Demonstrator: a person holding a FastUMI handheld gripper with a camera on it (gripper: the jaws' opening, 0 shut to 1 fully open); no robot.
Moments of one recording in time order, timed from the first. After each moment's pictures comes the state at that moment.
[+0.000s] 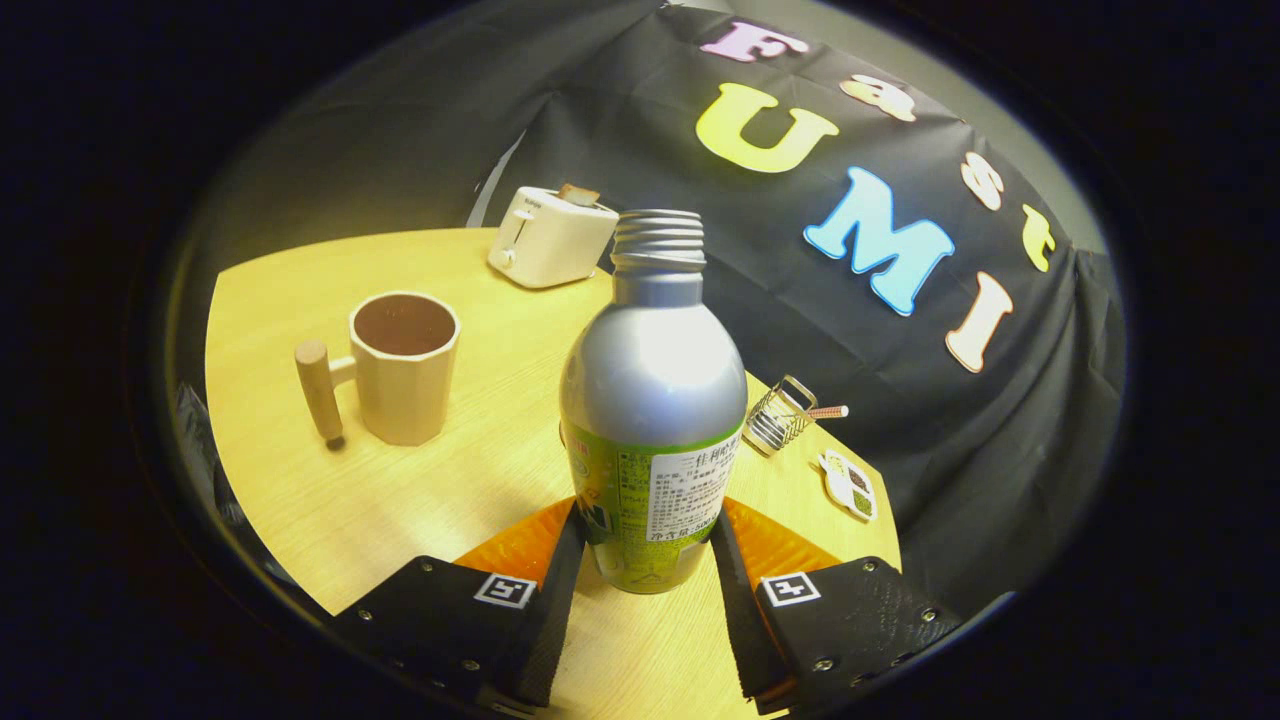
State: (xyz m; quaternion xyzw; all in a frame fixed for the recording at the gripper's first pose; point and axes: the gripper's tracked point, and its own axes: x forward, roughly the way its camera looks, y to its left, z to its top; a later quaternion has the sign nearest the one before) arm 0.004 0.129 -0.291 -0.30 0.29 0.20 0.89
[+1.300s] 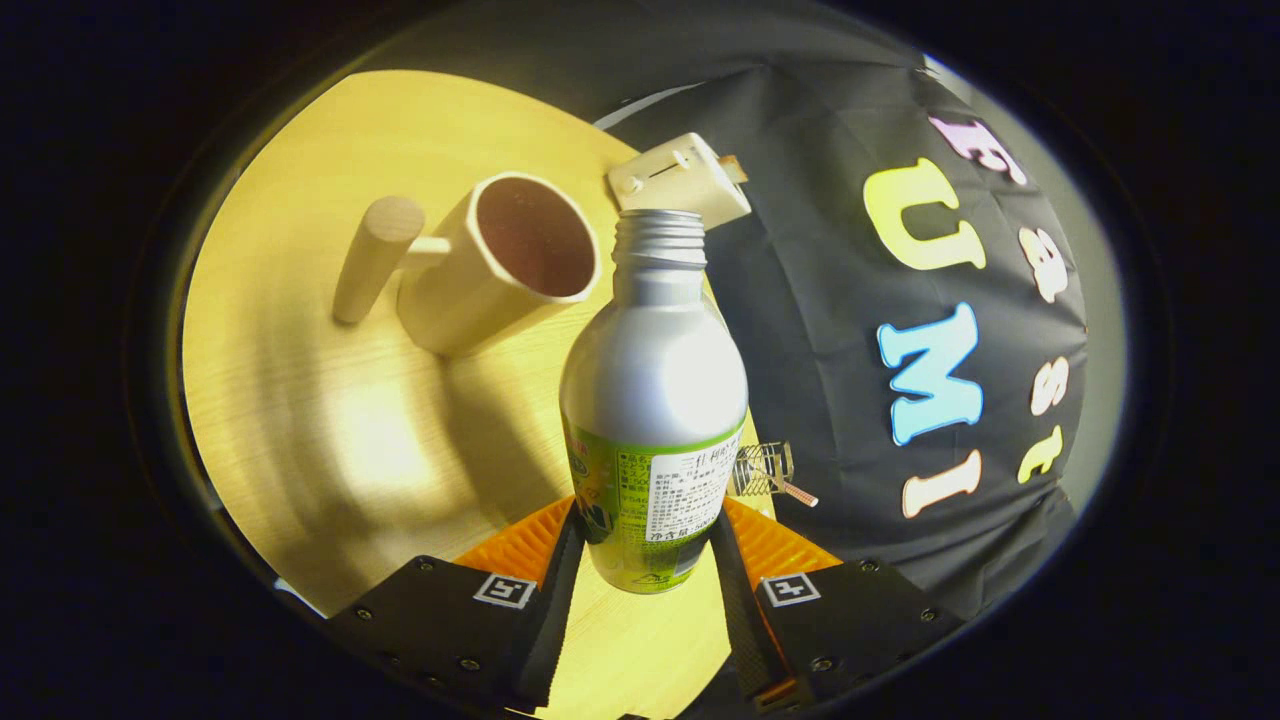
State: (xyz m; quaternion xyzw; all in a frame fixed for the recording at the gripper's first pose) arm -0.006 0.172 -0.295 -0.57 0.28 0.23 0.74
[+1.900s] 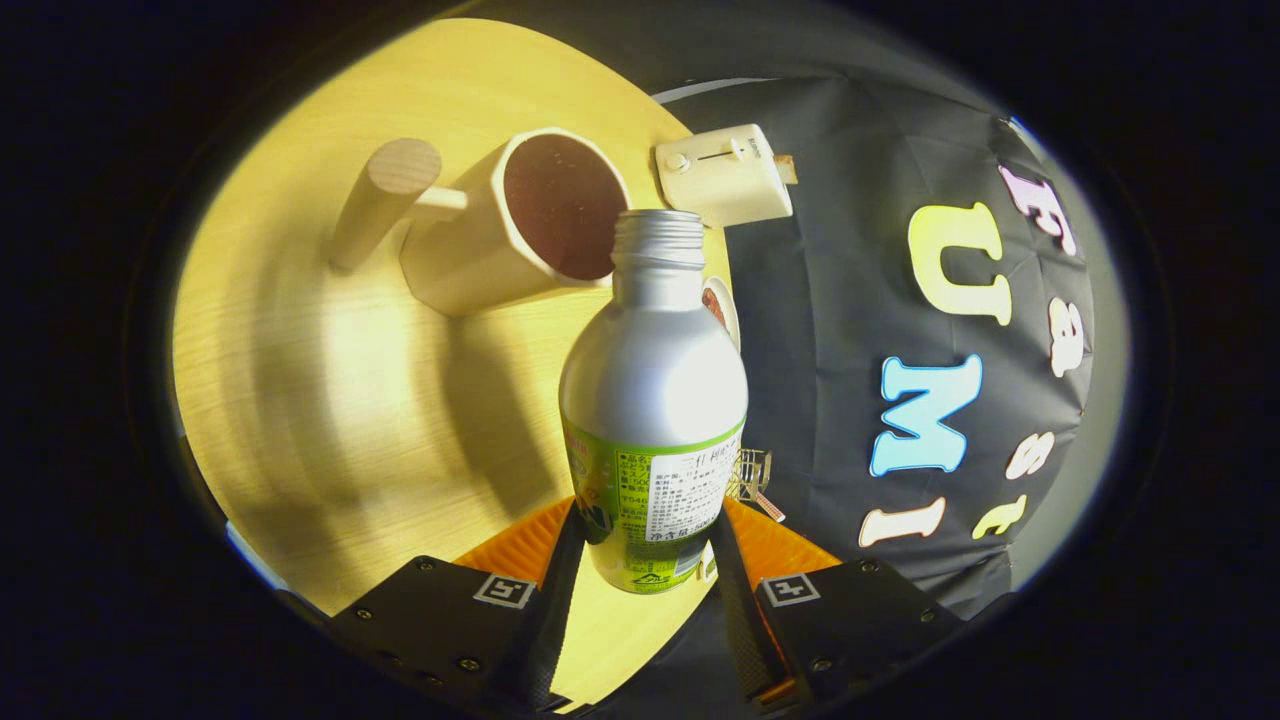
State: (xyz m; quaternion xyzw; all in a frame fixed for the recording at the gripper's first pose) arm 0.011 0.172 -0.291 -0.65 0.29 0.22 0.67
